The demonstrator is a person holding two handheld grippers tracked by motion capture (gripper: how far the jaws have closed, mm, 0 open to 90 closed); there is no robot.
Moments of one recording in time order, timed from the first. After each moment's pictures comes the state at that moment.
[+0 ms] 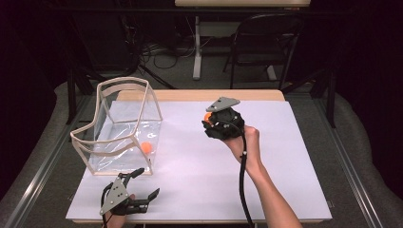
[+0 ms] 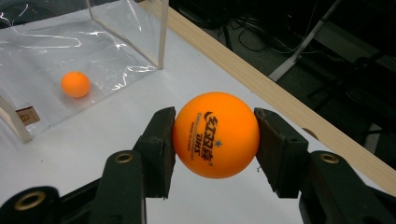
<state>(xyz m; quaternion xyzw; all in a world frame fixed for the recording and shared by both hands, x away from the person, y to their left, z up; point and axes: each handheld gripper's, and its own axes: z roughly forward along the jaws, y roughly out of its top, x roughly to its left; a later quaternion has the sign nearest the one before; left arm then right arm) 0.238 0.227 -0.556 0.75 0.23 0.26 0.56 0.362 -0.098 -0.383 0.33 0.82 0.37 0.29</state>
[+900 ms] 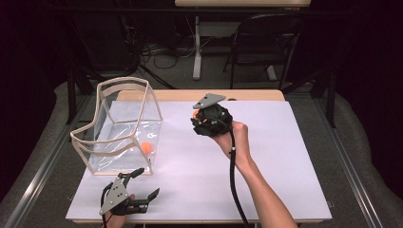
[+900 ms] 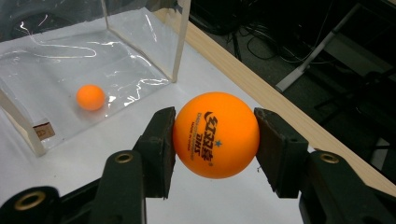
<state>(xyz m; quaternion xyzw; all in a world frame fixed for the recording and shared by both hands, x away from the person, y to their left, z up) 0.237 0.227 -0.556 0.75 0.23 0.26 0.56 0.368 -0.069 -0.376 0.31 0.83 0.37 0.28</state>
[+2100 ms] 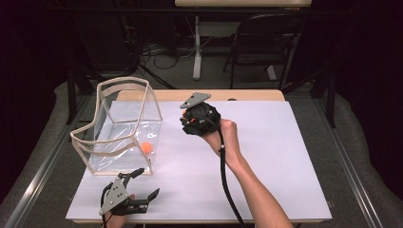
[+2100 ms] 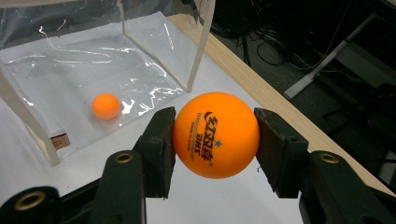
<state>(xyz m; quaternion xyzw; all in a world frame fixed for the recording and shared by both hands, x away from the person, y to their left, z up) 0.237 0.227 -0.556 0.75 0.23 0.26 0.56 0.372 -0.042 -0.373 0.29 0.84 0.37 0.28</state>
